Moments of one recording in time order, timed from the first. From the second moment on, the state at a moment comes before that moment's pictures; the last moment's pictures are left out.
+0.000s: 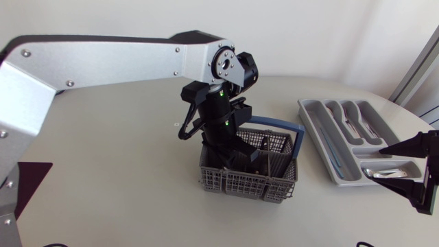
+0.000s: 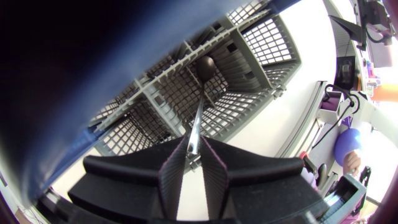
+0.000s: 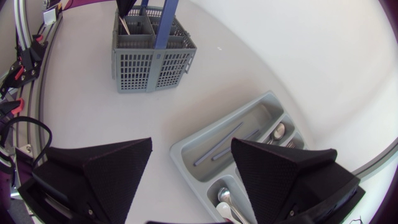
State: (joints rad) left arm -0.77 2.11 1.82 -1.23 0.20 0.05; right arm -0.78 1.30 0.80 -0.93 -0.84 -1.83
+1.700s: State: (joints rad) left arm -0.78 2.05 1.75 -1.21 0.12 0.04; right arm -0.75 1.25 0.79 -0.93 -0.84 -1.82
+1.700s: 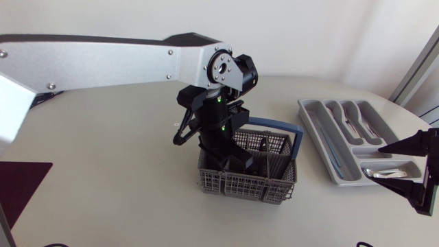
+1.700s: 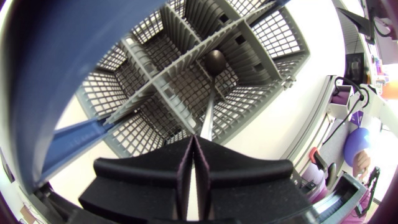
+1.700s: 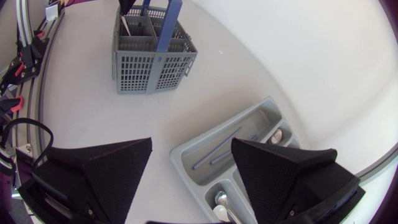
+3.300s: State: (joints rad) left arm -0.78 1.50 1.13 -0.77 0.11 0.22; right arm 0.06 0.91 0.56 -0.74 -0.66 -1.19
